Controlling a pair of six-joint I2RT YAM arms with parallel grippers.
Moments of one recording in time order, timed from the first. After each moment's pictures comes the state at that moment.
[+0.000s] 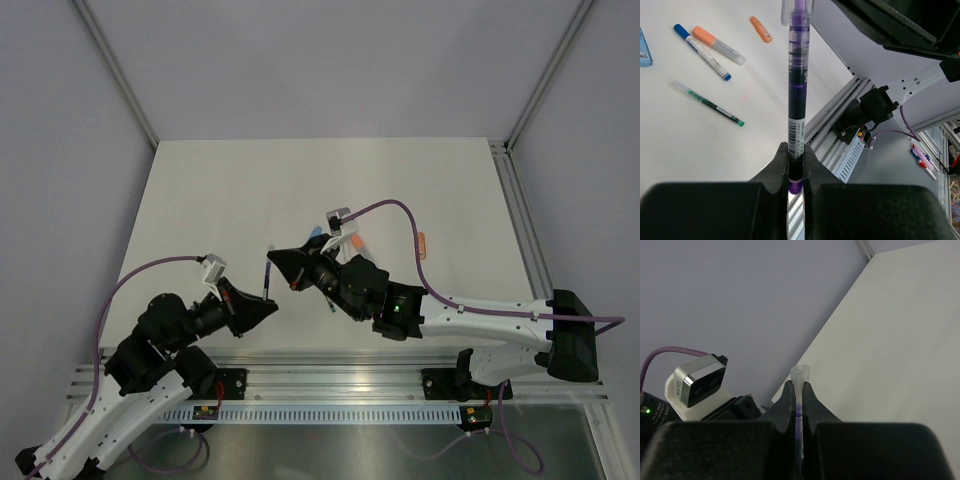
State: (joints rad) left arm -0.73 0.18 0.51 -0.46 0.26 -0.59; right arm 1.31 1.32 1.00 0.38 0.50 0.65
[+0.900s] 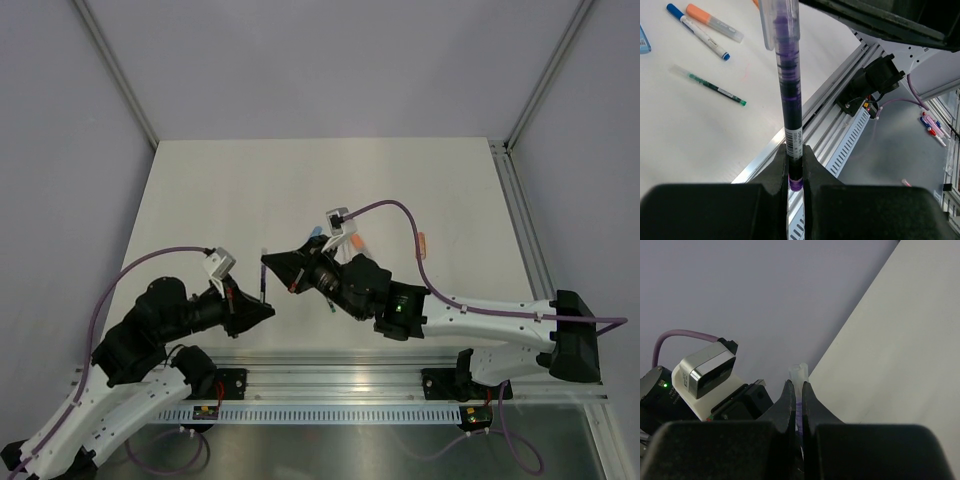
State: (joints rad) left arm -0.73 0.35 0.72 -0.65 0.34 -0.46; right arm 1.31 1.30 1.00 0.35 0.41 0.78
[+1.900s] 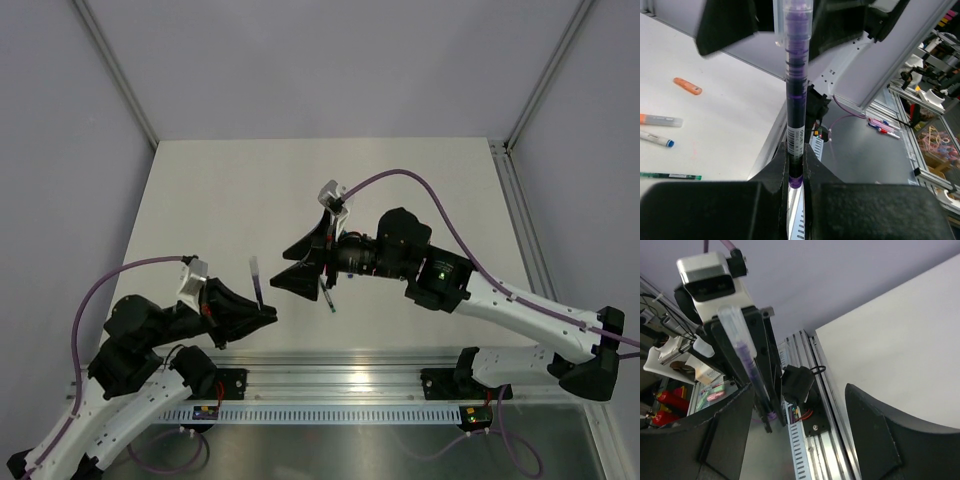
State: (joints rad) left arm -0.73 0.24 0.66 -0.30 0.59 -0.48; right arm 1.13 1.18 1.19 -0.02 -0.26 0.45
